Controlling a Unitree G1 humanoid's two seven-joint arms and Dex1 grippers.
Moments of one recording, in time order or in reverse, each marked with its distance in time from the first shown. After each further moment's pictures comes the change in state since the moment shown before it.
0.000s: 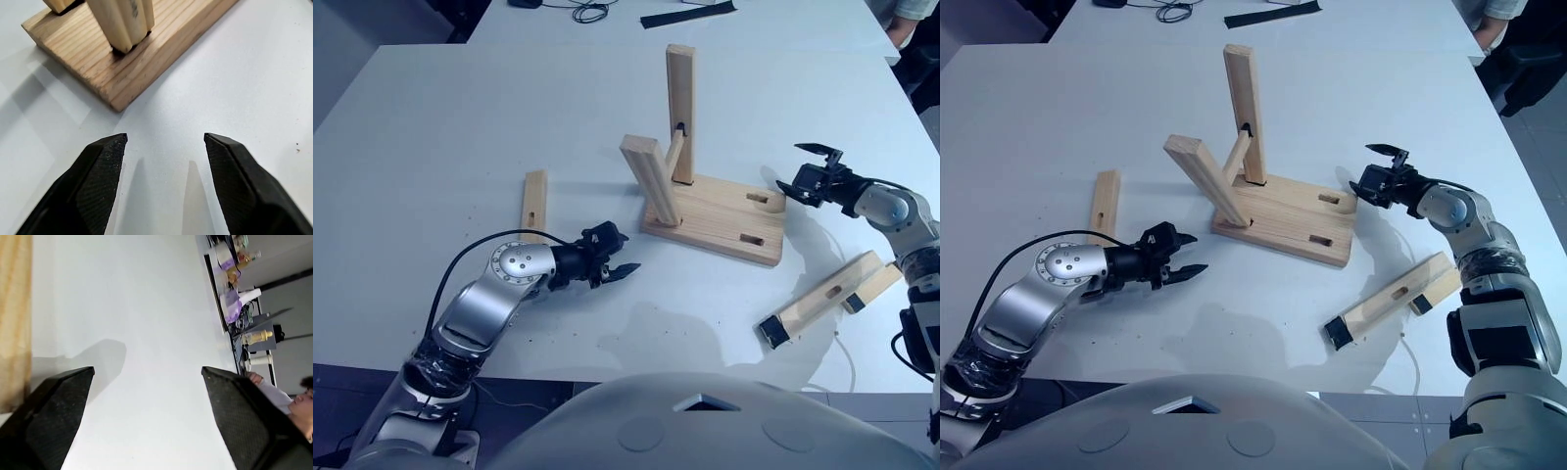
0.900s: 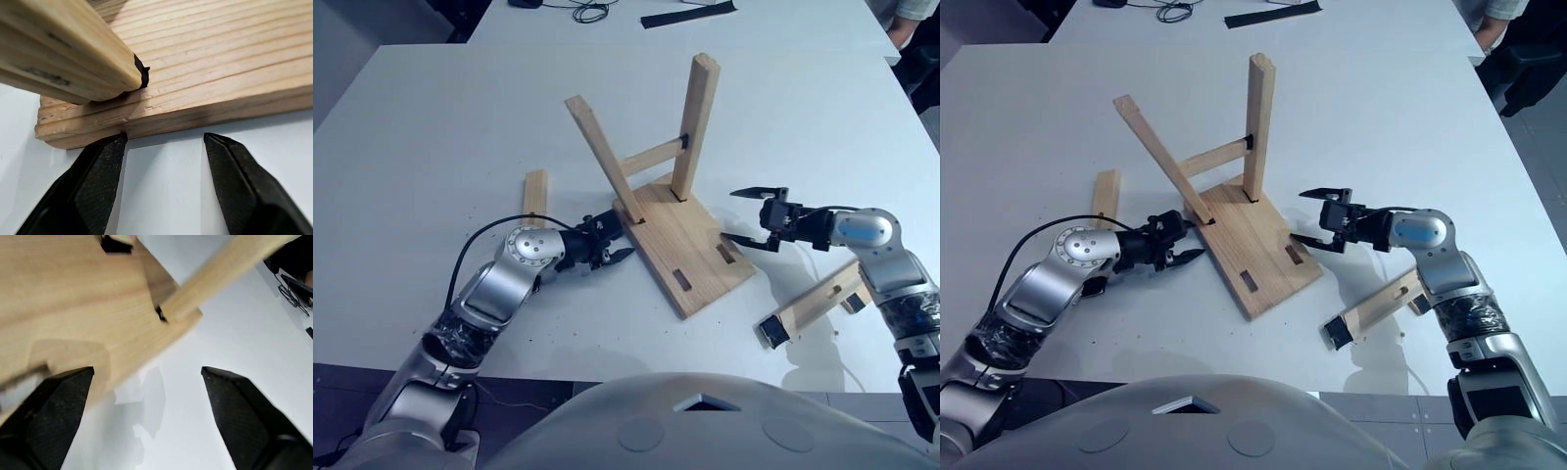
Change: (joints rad) left arm -0.141 -0.044 -0.093 0.212 0.132 -0.092 0.030; right arm 0.347 0.059 -0.033 -0.799 0.448 0.483 0.515
